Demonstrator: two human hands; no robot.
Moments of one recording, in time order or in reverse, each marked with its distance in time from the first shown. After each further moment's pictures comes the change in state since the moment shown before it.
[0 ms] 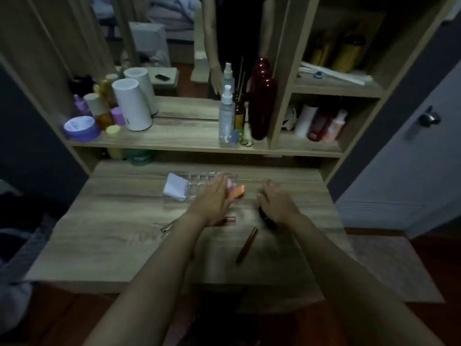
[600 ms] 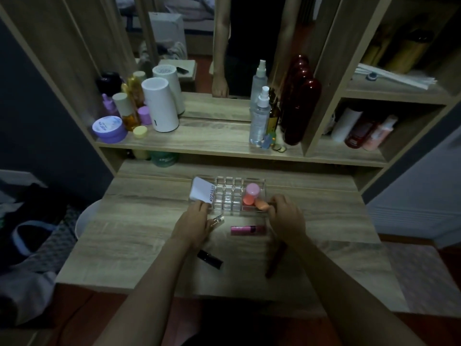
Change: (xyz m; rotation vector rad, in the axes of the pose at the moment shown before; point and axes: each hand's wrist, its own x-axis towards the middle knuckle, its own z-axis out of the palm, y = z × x) left_hand -0.038 -0.097 -0.007 0.070 0.008 -0.248; right_hand 0.019 -0.046 0.049 0.008 0.270 0.019
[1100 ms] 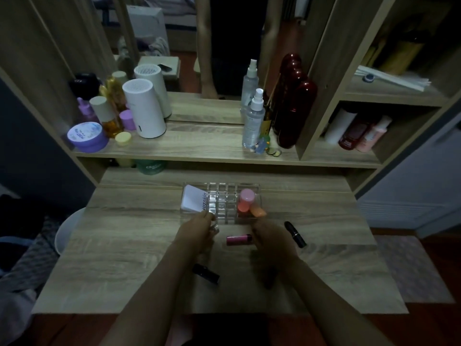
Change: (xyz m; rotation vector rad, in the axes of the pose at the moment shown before) left_hand 0.030 0.002 0.014 -0.027 -0.140 0.067; right_hand -0.019 0.001 0.031 -0.125 -0.079 -0.316
